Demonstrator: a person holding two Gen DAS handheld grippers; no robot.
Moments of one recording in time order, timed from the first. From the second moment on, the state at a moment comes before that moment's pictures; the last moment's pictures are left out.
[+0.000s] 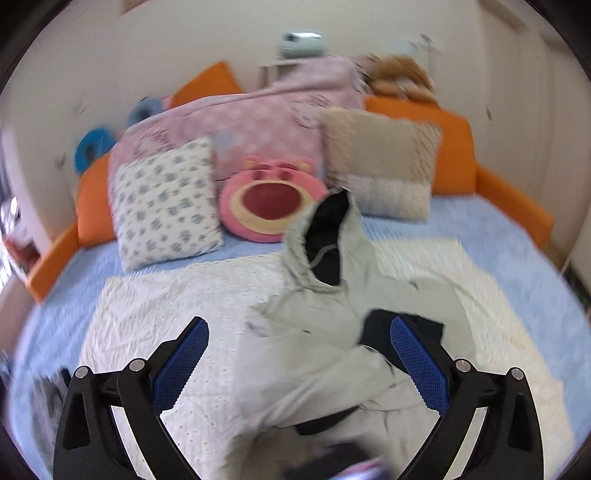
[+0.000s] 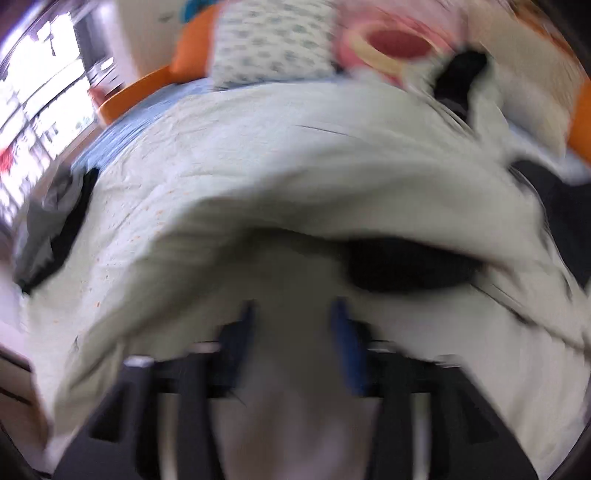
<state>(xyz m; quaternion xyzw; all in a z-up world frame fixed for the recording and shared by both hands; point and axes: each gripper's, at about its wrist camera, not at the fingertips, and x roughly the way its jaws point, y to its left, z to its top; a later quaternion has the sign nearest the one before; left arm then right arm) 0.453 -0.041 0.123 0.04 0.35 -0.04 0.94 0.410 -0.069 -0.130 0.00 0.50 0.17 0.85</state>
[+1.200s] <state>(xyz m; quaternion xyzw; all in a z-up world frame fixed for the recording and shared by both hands) 0.591 0.009 -0.148 -0.05 0.46 -0.09 0.88 0.615 -0.206 -0.083 0.02 0.57 0.10 0.82</state>
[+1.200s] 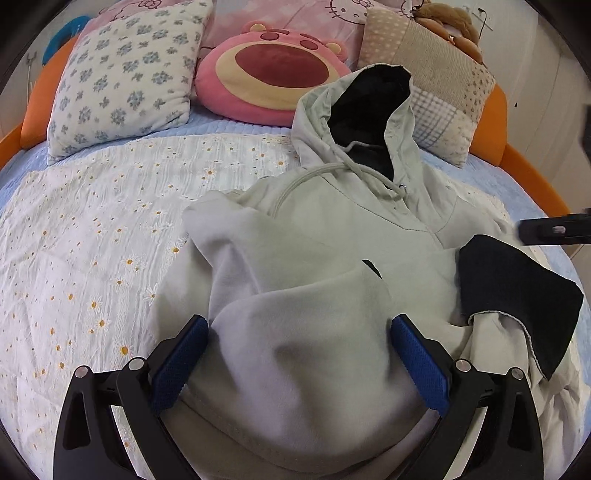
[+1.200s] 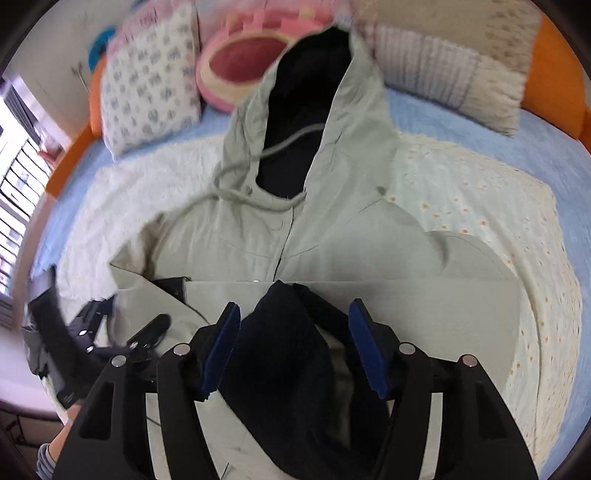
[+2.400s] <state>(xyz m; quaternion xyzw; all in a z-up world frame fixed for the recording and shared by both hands) 0.551 -0.001 -0.148 -0.03 0.49 -0.07 0.87 0.420 -0.264 -0.125 0.02 0.52 0.15 0.84</state>
